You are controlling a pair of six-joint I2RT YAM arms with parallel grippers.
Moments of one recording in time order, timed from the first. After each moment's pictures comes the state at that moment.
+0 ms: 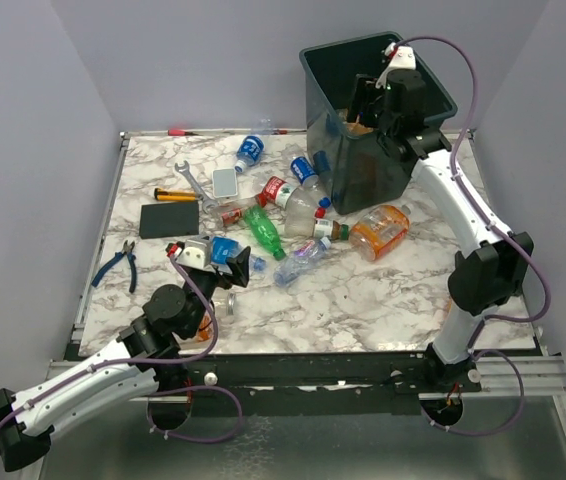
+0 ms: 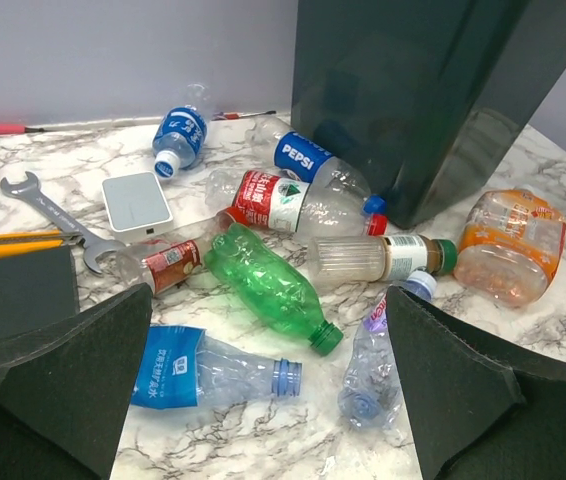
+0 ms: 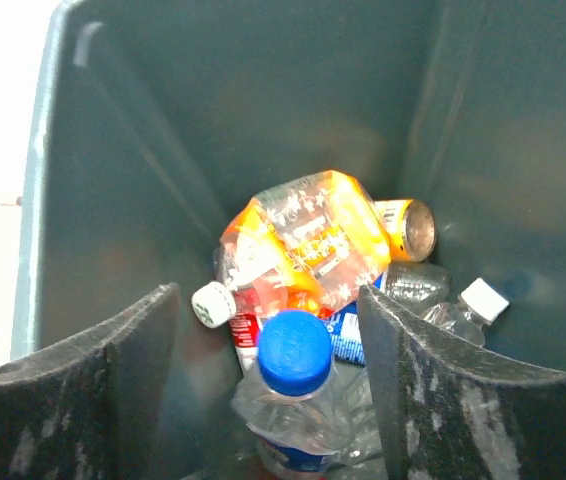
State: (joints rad) left arm -0.97 0.43 0.35 0.18 -0.64 -0.05; right arm 0.36 1.80 1.83 -0.25 0.22 0.17
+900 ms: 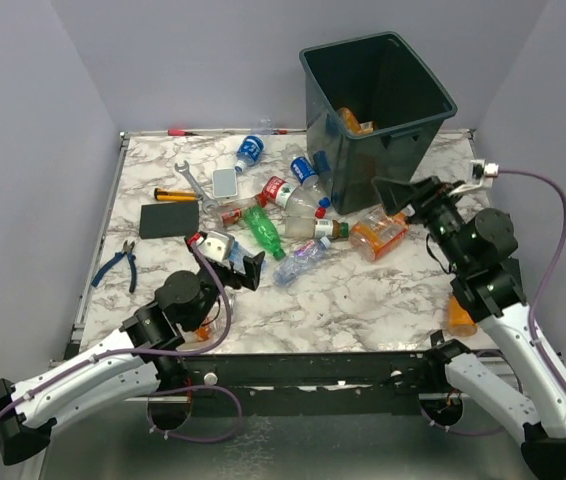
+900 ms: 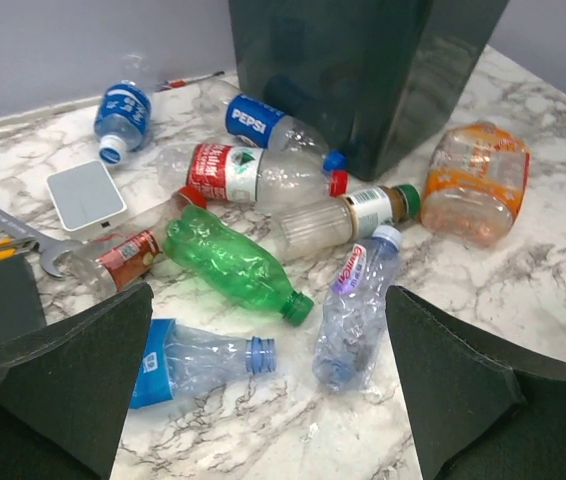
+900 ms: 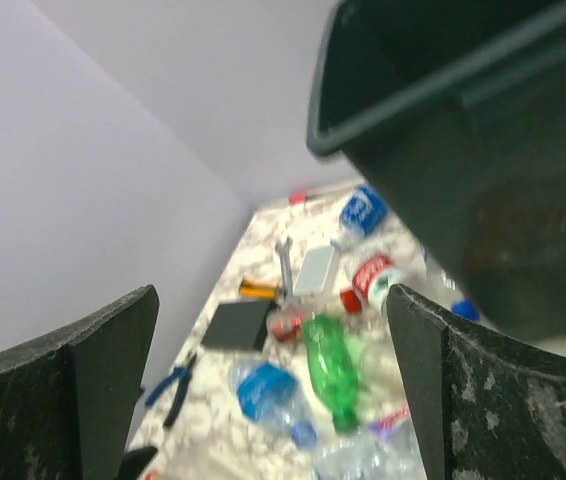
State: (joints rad) left arm -0.97 0.55 0.47 0.07 -0.52 -0.07; right arm 0.37 0.81 0.90 0.08 -0.04 0.63
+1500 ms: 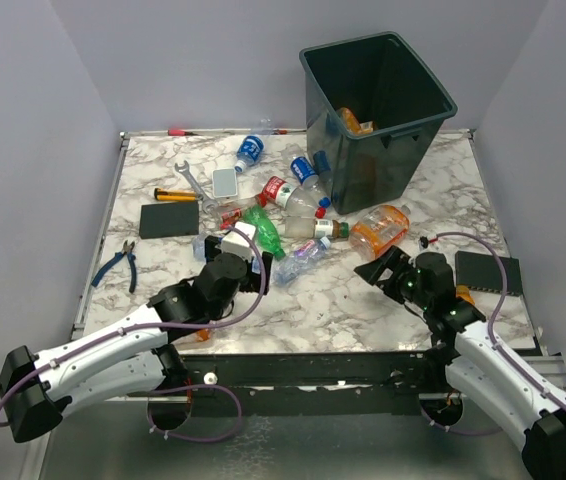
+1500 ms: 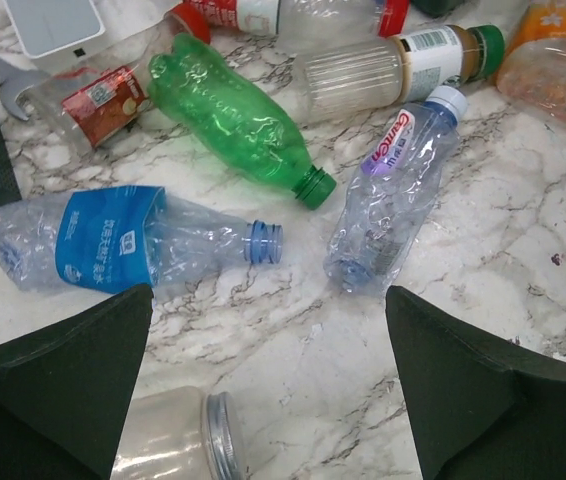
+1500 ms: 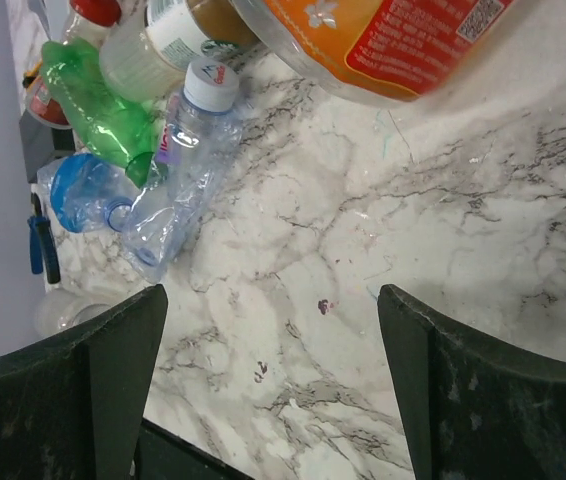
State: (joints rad) left arm -0.97 0.85 0.61 -0.23 -0.52 -0.28; right arm 0.37 0.67 0.28 -0.11 -0.10 0.89
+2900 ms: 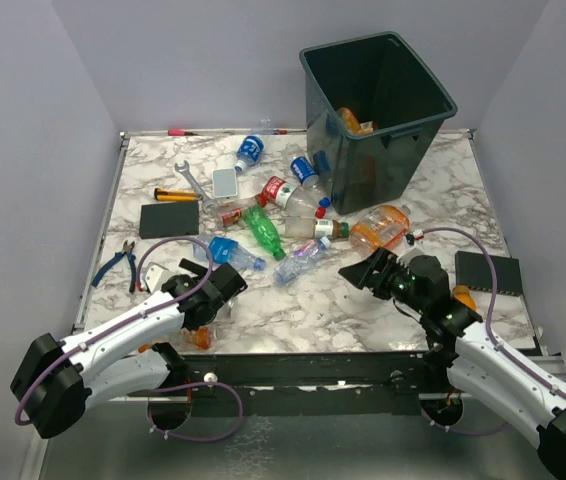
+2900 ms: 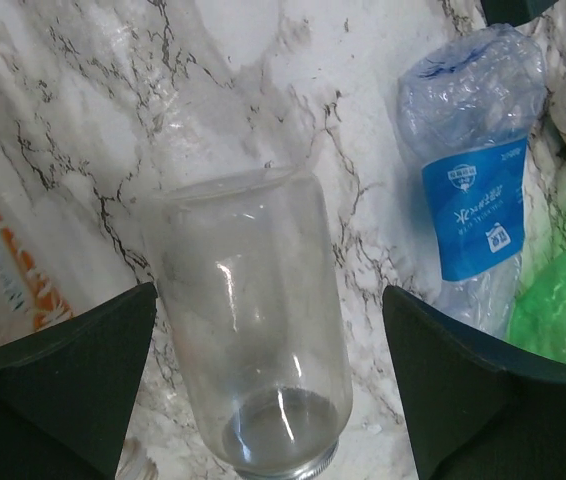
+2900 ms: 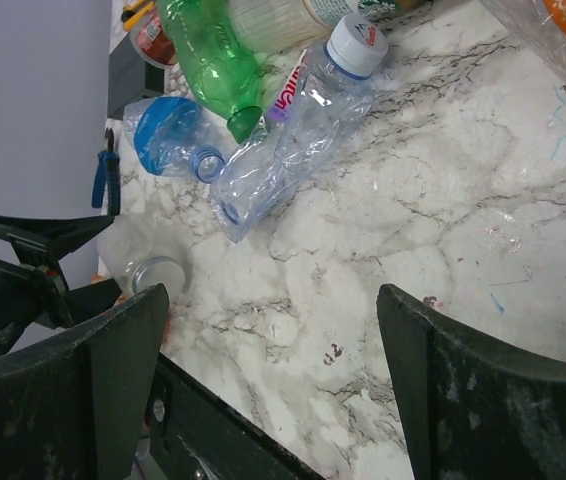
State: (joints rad) left arm -0.83 0.98 0.60 -1.03 -0.75 -1.99; right arm 0.54 0.70 0.28 0.04 -0.13 0.91
